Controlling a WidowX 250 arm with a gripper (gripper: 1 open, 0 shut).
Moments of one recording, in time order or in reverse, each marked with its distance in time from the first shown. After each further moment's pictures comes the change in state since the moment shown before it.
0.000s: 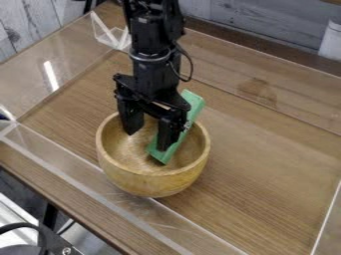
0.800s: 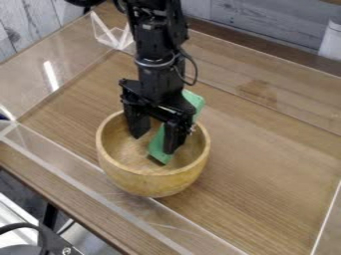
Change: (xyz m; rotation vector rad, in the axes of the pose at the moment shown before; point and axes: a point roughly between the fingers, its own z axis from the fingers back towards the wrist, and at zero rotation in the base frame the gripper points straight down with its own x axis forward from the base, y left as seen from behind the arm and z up) arm 0.005 -0.005 -0.006 -0.023 -0.018 -0.001
